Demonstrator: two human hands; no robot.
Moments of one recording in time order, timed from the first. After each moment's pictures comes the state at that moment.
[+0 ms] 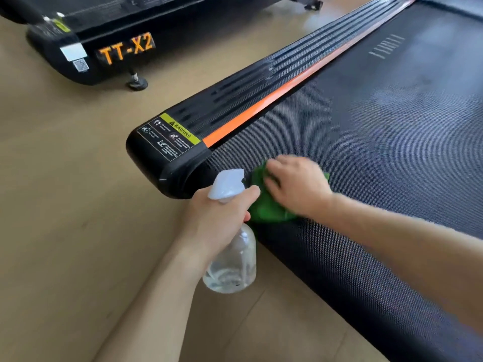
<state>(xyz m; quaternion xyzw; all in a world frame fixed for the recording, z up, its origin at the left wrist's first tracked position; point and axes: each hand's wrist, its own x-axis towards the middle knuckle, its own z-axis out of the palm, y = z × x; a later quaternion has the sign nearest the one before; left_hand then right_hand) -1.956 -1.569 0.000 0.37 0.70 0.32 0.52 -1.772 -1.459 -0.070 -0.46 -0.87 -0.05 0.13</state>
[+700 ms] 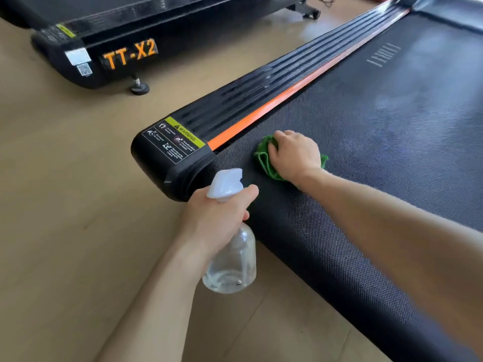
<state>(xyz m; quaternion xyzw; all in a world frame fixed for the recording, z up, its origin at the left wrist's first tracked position) -1.965 -1.570 0.008 0.37 0.70 0.33 0.52 -1.788 -1.395 -0.074 -0.62 -0.77 -0.06 0.13</state>
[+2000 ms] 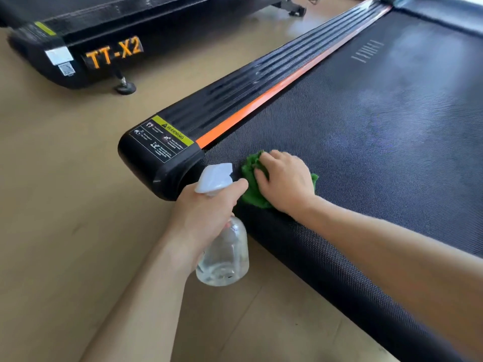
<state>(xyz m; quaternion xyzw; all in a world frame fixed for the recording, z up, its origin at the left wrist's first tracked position) -1.966 -1.567 0.000 0.37 0.68 0.37 0.51 -1.791 -1.469 -0.073 -0.58 -0.80 -0.04 0.17</state>
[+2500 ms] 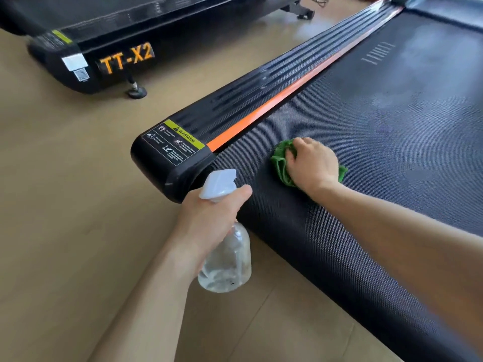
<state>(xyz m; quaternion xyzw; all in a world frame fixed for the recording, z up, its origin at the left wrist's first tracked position) -1.977 -1.567 -0.004 0.37 0.70 0.36 0.50 -1.764 -1.417 -0.076 -0.68 -0.71 -0.07 0.14</state>
